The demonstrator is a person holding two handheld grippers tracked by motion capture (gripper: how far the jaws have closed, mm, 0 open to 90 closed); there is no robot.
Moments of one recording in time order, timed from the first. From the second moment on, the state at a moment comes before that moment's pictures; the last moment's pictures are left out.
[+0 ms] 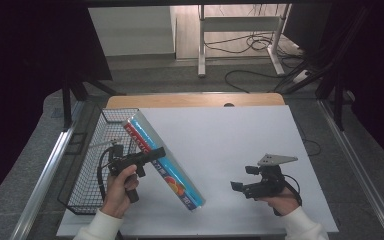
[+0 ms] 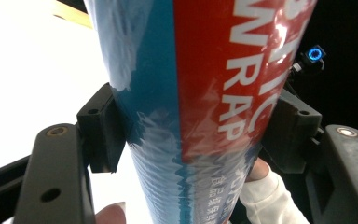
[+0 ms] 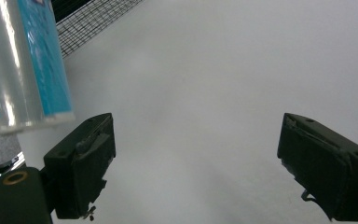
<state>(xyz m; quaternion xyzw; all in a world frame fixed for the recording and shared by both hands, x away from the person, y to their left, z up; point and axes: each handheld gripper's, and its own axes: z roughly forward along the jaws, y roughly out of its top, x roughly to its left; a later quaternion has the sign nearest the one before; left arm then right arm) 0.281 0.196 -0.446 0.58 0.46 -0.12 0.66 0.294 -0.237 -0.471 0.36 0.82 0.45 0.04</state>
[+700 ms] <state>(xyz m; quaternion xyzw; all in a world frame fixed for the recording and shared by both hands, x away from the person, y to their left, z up) 0.268 0.269 -0.414 0.58 0.48 -0.06 0.66 0.293 -0.249 -0.475 0.37 0.81 0.44 0.06</state>
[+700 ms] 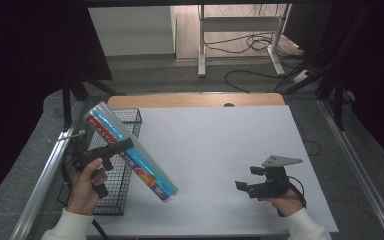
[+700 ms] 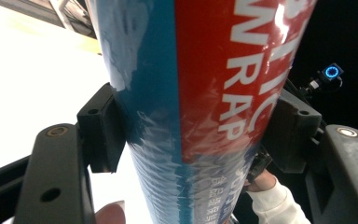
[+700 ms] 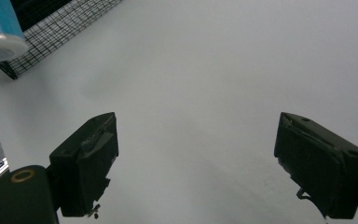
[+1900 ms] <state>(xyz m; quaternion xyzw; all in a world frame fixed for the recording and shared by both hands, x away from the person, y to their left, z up) 0.251 0.384 -0.362 0.59 0.56 0.03 0.58 0.293 -0.245 -0.483 0.38 0.83 0.41 0.08</state>
